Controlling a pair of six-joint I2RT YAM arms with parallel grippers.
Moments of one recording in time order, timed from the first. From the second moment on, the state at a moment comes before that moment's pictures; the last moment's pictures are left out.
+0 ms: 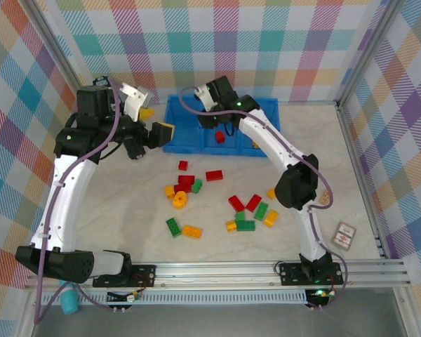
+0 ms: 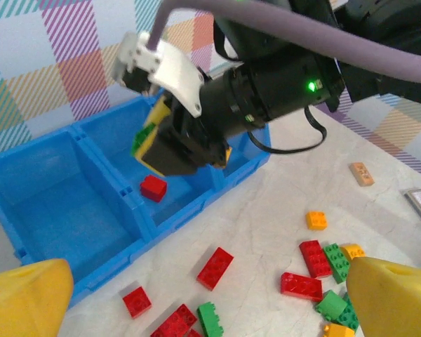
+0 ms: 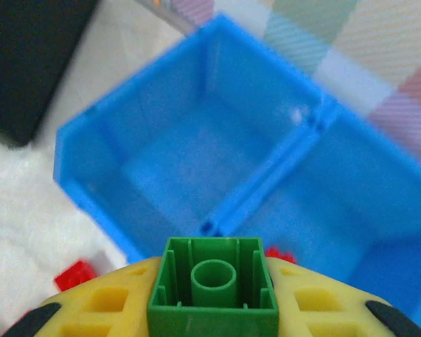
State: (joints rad) left arm -0.15 1.30 1.61 -0.85 0.63 0.20; right arm 0.62 2.26 2.39 -0.82 -0.03 -0.17
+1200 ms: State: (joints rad) left arm -0.14 1.23 1.57 -0.83 0.61 0.21; right arm 0.72 2.58 2.37 -0.51 -0.03 -0.68
